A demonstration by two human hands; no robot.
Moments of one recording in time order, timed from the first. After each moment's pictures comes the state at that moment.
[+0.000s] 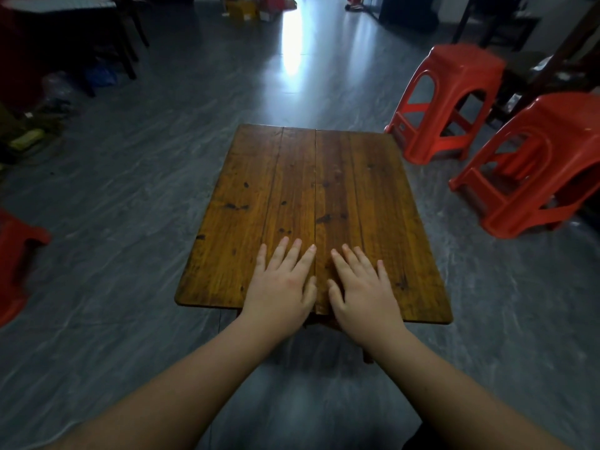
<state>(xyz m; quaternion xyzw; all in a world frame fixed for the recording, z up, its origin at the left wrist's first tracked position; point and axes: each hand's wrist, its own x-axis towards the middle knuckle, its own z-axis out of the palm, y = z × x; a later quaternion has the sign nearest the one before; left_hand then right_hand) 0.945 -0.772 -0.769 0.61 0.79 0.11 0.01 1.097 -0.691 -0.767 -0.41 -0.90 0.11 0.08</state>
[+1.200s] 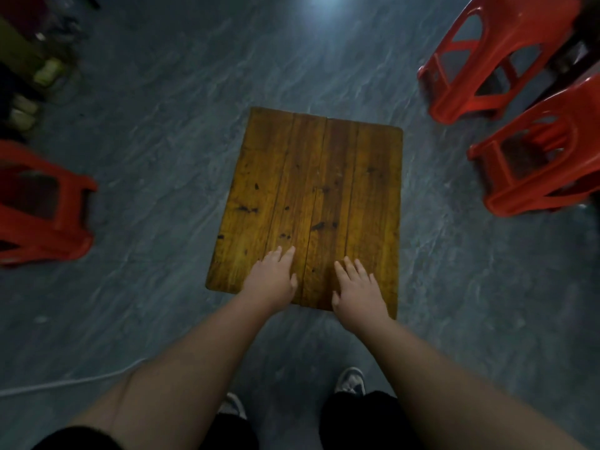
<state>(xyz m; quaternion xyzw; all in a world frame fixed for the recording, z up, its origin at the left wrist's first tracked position) 0.935 -0.739 -0.617 0.45 0.83 0.01 0.33 1.108 -0.648 -0.629 -0.41 -0.86 0.23 -0.20</state>
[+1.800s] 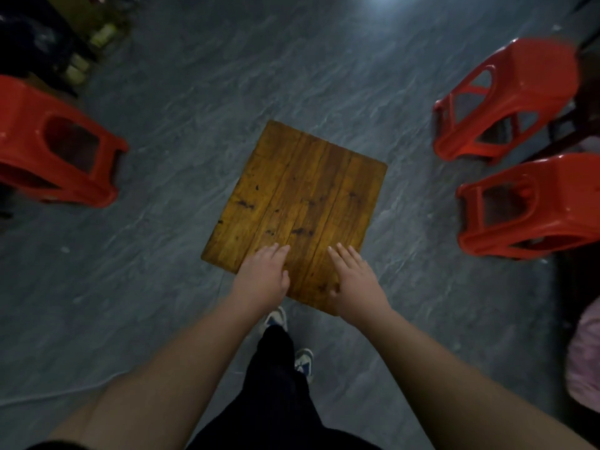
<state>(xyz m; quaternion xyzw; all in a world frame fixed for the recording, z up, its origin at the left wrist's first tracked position) 1.003 -0.722 -0.453 0.39 0.87 0.09 0.29 1.152 -0.568 -0.436 -0.27 -0.91 0.25 -0.18</state>
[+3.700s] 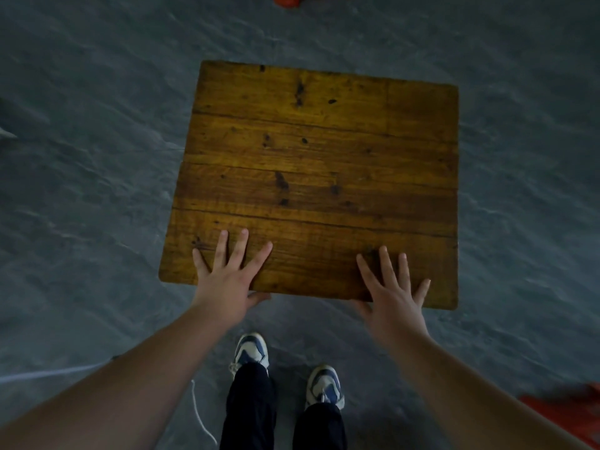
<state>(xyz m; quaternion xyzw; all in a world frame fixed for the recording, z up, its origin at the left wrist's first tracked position) 1.165 -0.458 -0.739 -0.19 0.94 0.07 0.27 1.022 -0.191 -0.727 0.27 -0.91 -0.03 -0.32</state>
